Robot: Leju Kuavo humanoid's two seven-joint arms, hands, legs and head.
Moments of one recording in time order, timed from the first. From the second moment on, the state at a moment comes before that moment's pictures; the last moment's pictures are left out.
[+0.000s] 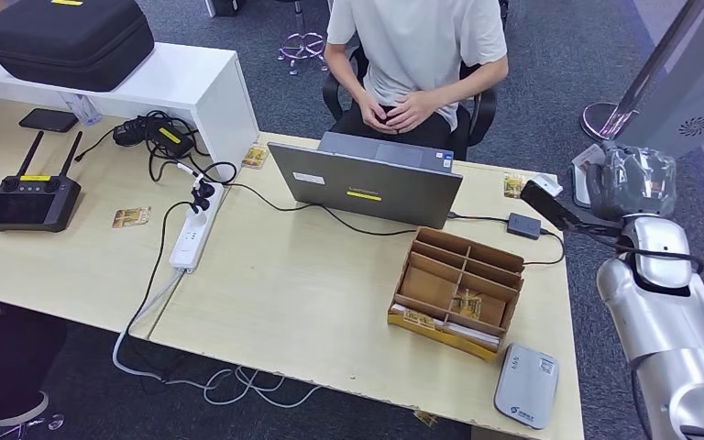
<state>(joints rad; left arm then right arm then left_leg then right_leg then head) -0.07 -0.29 0.51 -0.21 -1.44 -0.11 -0.03 -0.89 -0.15 0.21 -0.70 1.31 -0.44 -0.03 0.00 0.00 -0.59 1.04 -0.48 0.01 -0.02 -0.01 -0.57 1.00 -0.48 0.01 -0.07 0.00</state>
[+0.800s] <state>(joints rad) -0.07 -0.30 0.60 -0.21 -1.35 -0.07 0.02 -0.17 -0.07 0.26 -1.51 1.32 -0.58 -0.07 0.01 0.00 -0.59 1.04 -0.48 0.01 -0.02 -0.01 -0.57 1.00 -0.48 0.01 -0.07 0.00</state>
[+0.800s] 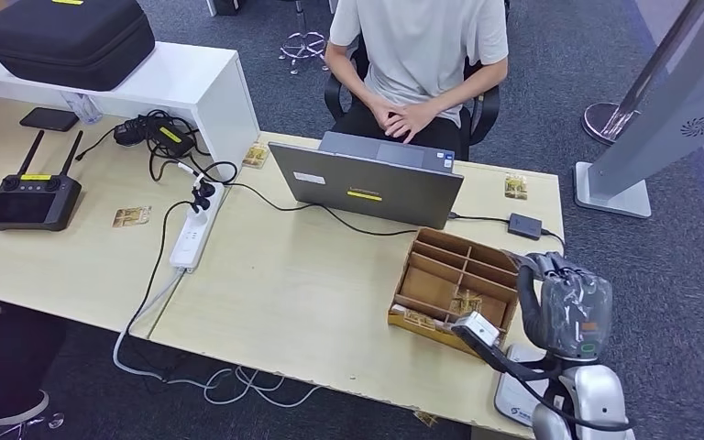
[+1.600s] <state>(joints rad) -0.07 -0.30 0.61 -0.21 -1.36 -0.05 0.03 0.10 -0.13 0.17 -1.74 1.22 -0.63 -0.15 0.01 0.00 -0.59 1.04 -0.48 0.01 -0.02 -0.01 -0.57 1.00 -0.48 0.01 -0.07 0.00</state>
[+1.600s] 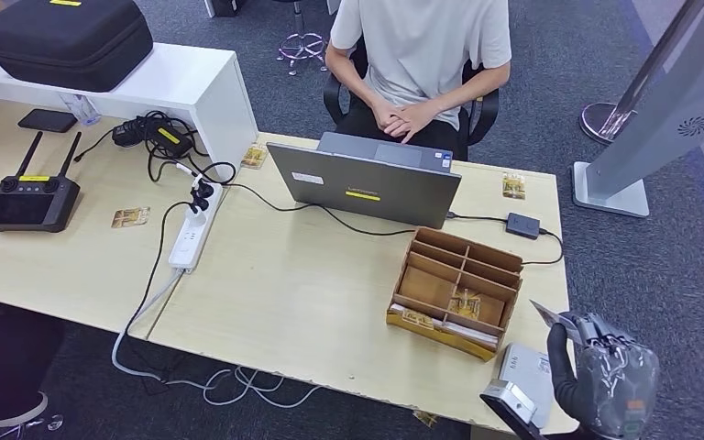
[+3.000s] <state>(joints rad) -0.07 -0.30 0.61 -0.21 -1.37 -0.04 0.04 0.11 -0.07 0.05 -1.37 1.20 -0.67 -0.19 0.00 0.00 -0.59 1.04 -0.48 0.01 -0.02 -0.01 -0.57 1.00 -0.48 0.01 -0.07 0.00</state>
